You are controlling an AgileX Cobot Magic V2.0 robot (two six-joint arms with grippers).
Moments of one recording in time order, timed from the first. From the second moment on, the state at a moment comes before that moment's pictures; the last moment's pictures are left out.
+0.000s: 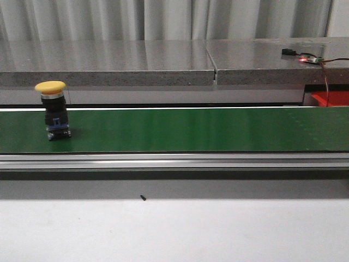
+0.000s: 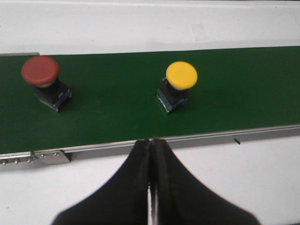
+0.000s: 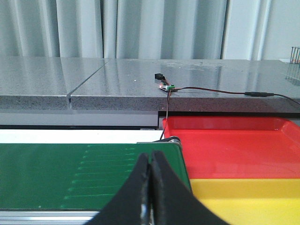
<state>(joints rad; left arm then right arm) -0.15 0.85 -0.88 -0.13 0.84 0.00 -0.07 -0.01 0.03 -0.03 -0.02 0.03</state>
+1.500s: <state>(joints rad) -0.15 0.48 -0.64 -0.11 0.85 0.00 -0.07 0.34 -0.41 0.07 0.35 0.01</state>
